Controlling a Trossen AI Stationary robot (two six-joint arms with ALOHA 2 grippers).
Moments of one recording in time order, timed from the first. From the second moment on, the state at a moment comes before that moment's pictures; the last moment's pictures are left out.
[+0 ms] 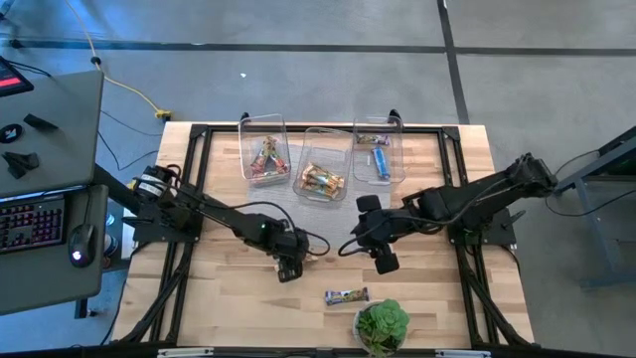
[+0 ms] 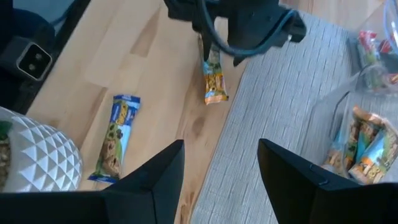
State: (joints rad) left arm -0.30 1.75 1.07 -0.48 -0.07 -0.53; right arm 0.31 1.45 1.29 -0.72 0.10 -0.01
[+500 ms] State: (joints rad) left arm -0.35 1.85 1.06 -0.44 -0.08 -0.48; right arm 0.31 1.45 1.13 -0.53 0.10 0.00
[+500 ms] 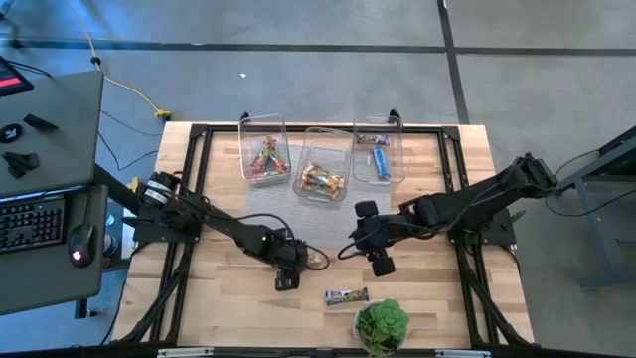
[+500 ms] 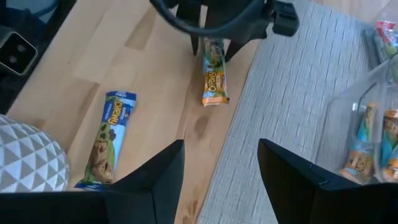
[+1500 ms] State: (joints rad) left arm -0.35 1.87 1.06 -0.42 -0.20 -0.56; right arm 0.29 1.51 0.83 0.03 0.15 0.02
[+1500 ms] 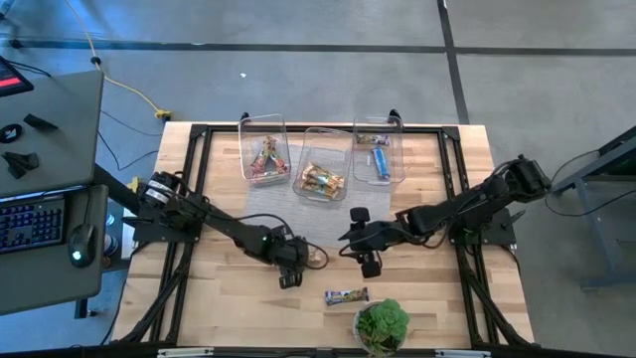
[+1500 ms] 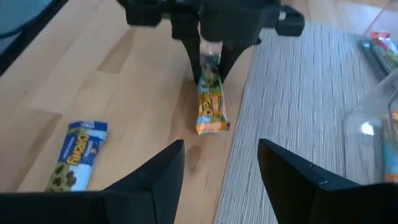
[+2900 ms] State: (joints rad) left arm 0.39 1.96 1.53 -0.57 -0.12 -0.19; right arm 0.28 1.53 0.76 0.11 0.11 0.02
